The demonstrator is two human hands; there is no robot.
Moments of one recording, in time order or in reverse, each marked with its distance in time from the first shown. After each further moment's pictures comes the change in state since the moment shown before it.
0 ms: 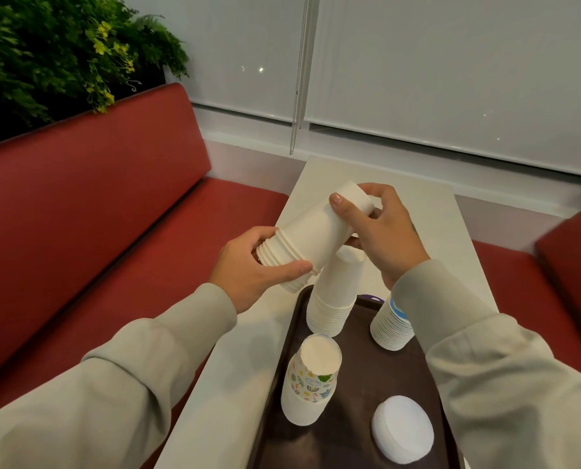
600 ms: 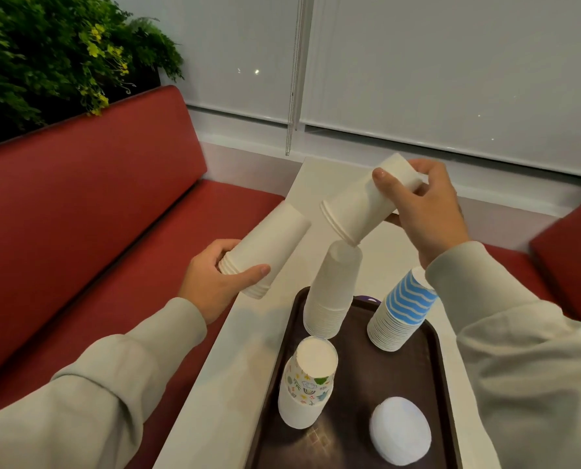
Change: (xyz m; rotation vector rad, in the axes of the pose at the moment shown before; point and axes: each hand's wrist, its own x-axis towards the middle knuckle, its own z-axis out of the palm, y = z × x) left_hand -0.006 -0.028 -0.022 -0.055 0.102 -0.109; right_hand 0.015 -0.016 -0.043 -0.004 0.176 -0.098
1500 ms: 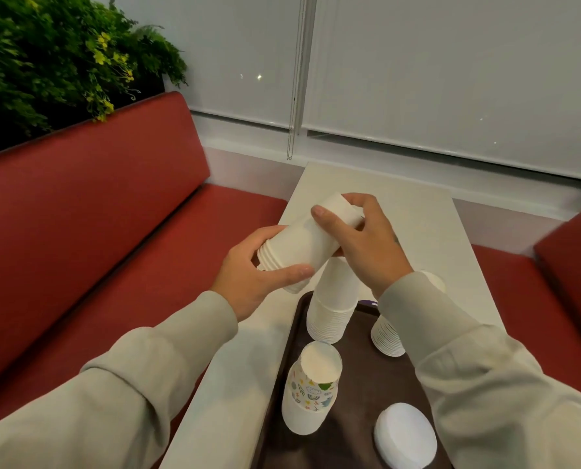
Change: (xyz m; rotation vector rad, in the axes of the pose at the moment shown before) left_hand -0.003 0.034 0.029 -0.134 -0.178 0.129; right_hand -0.041 0.006 0.048 -0.079 -0.226 0.052
